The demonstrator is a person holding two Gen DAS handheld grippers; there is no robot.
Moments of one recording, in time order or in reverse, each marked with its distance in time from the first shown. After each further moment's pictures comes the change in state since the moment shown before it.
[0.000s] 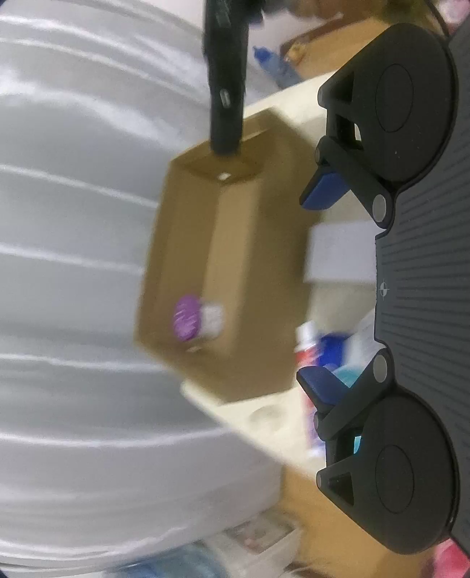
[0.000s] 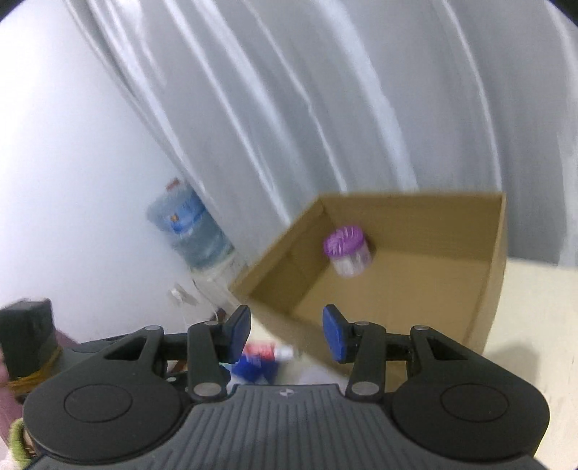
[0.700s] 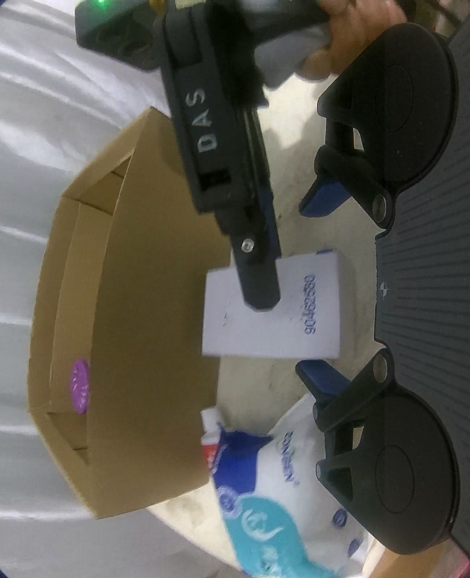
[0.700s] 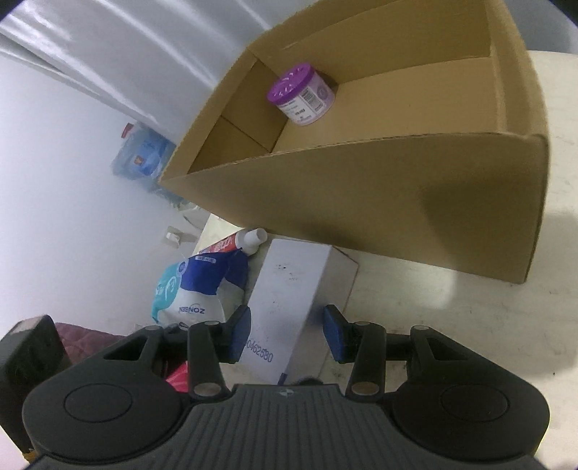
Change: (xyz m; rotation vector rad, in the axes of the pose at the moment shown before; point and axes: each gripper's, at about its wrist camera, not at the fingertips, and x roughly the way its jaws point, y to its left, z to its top) left arm 0.097 -0.008 -0.054 0.061 0.180 -0.120; right arm 0.091 -0.051 -0.074 0.310 0.308 0.058
